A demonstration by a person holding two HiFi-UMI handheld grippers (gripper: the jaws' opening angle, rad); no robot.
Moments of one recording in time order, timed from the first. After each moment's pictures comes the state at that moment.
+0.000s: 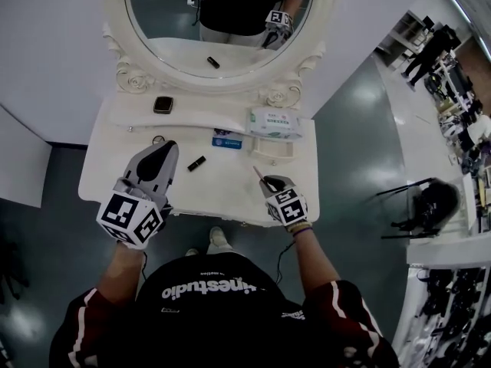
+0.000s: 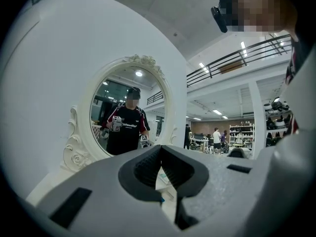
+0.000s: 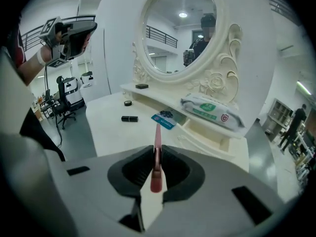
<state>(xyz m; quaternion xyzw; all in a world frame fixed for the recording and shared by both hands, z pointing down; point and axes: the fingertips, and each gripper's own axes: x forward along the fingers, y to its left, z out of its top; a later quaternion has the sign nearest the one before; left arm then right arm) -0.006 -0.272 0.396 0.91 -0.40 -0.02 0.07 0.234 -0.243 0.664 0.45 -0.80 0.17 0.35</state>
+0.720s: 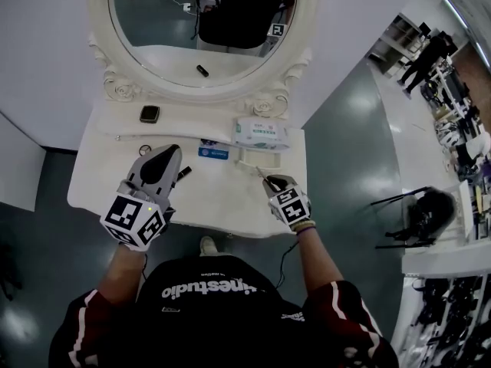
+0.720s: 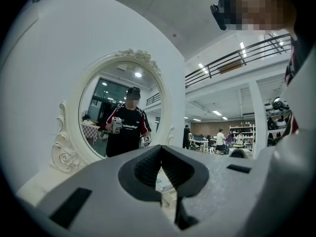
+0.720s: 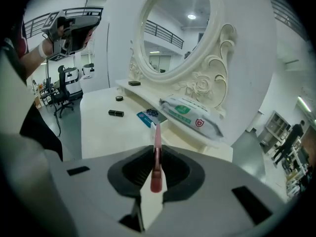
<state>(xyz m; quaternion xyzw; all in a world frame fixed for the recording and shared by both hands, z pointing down) 0.047 -0.287 0.403 0.91 -0.40 -0.02 0.06 0.296 -0.274 0.657 0.45 -0.80 0.13 0.38</state>
